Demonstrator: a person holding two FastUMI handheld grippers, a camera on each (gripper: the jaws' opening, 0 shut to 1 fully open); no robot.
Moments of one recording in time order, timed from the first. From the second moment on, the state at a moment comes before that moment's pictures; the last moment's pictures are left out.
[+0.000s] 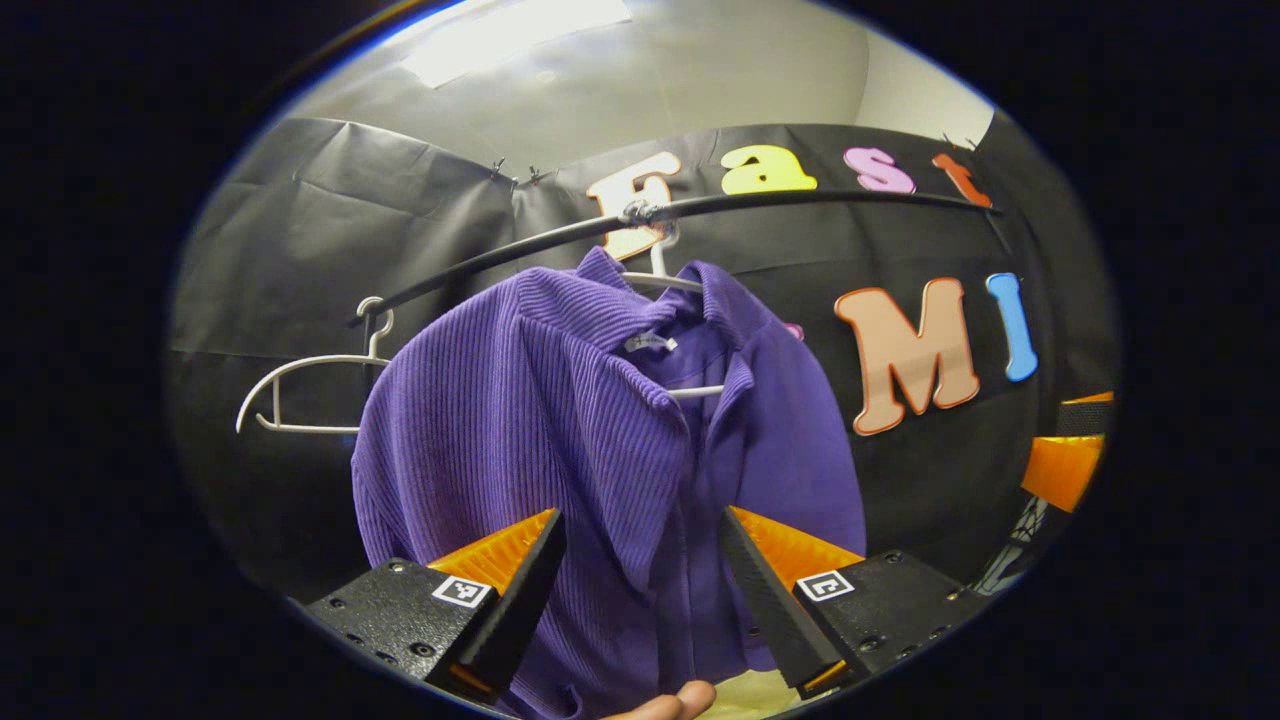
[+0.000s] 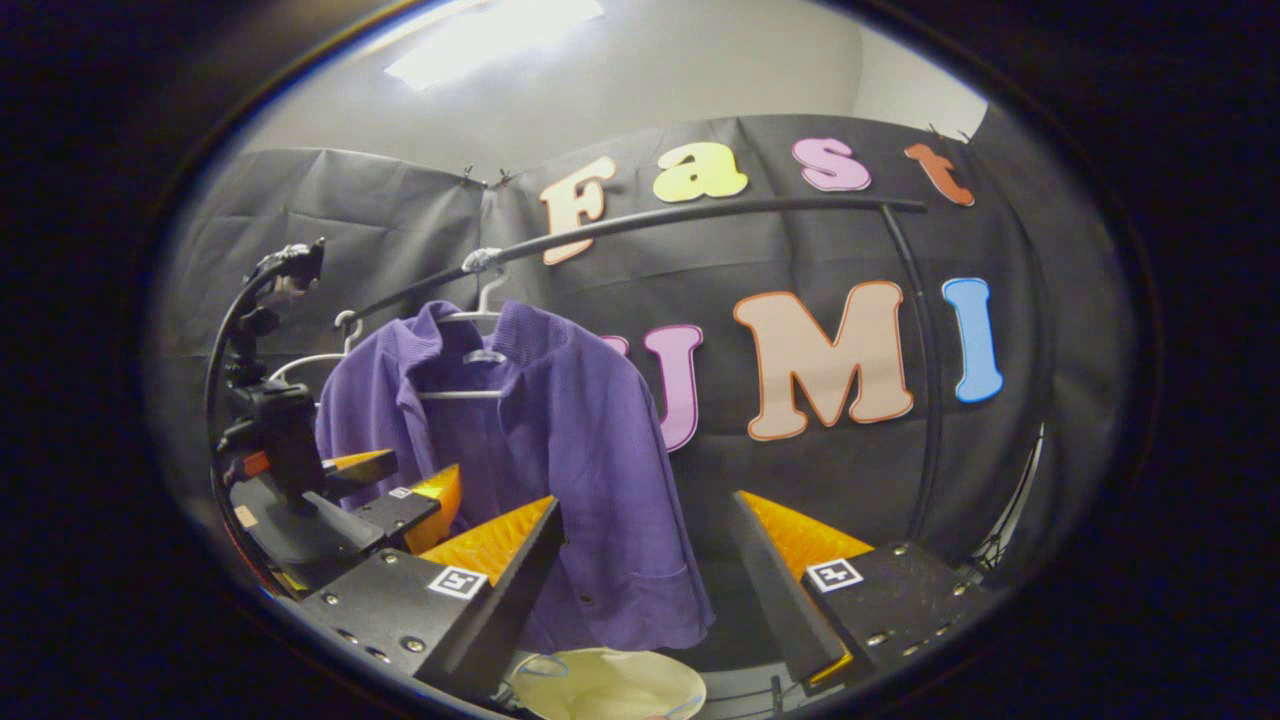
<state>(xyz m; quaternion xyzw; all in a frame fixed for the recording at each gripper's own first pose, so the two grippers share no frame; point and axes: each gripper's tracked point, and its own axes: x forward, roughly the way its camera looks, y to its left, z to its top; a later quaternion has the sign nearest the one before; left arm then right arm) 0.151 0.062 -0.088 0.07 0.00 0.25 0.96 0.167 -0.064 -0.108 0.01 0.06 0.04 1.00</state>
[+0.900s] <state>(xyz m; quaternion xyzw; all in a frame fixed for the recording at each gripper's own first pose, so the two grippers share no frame) 0.145 0.108 -0.068 -0.01 0.02 0.19 0.98 0.317 0.087 -0.125 0.02 0.05 0.12 0.99</state>
